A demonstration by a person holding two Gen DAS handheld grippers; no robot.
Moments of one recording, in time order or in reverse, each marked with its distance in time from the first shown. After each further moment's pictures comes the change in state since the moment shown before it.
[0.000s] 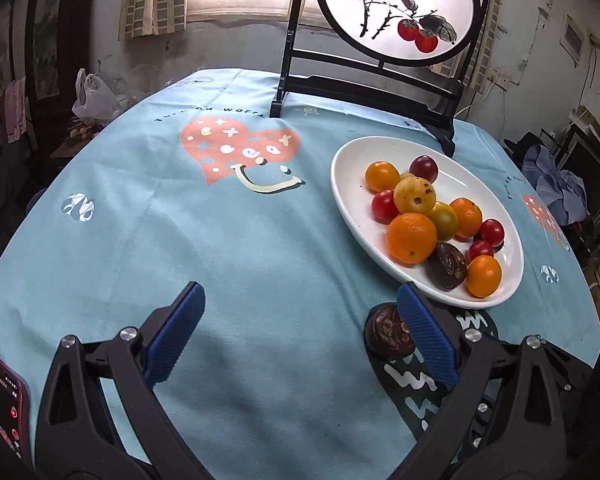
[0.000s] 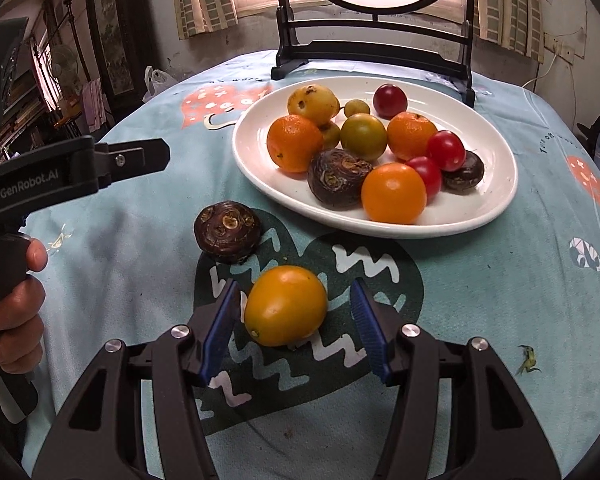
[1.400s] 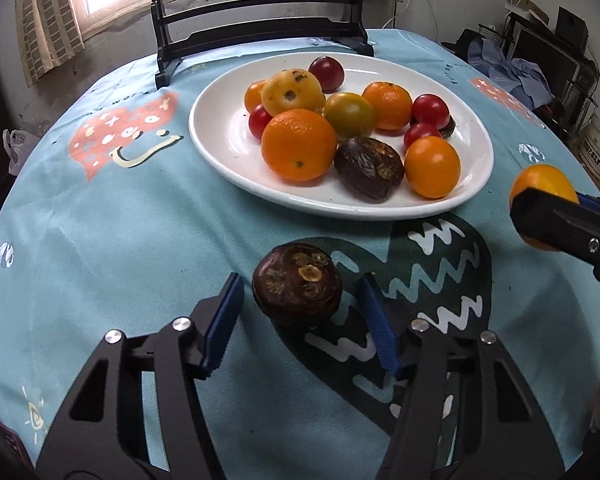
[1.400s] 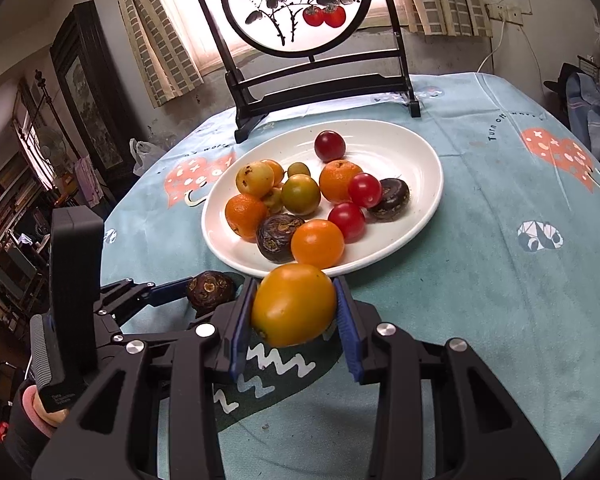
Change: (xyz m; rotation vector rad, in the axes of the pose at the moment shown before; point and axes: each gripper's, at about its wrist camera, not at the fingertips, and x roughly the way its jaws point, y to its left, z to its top) left arm 0.048 -0.071 -0.035 0.339 0.158 -0.096; right arm -0.053 -0.050 0.009 0.221 -0.145 0.041
